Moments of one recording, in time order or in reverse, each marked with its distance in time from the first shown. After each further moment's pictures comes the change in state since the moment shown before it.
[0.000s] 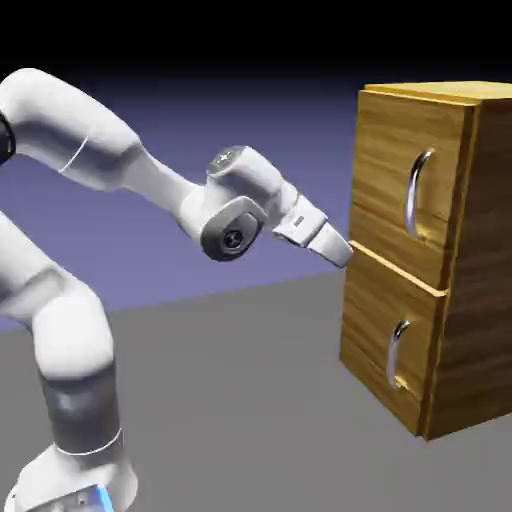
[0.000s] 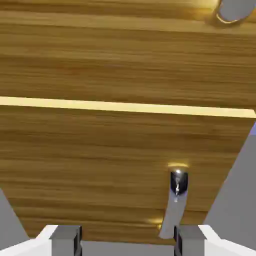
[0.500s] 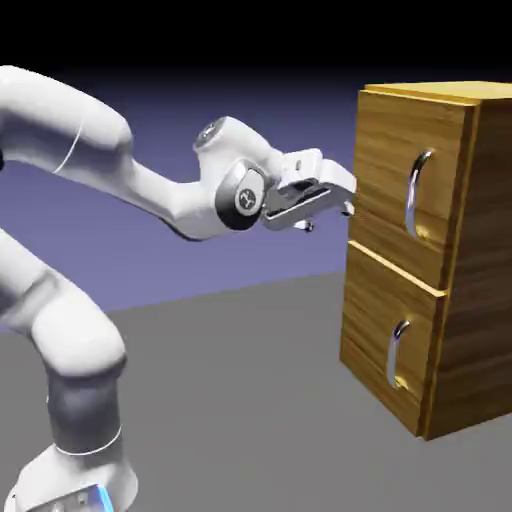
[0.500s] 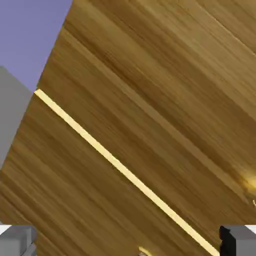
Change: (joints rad) arm 0.237 -0.078 -0.247 0.101 -0.652 -0.056 -0.225
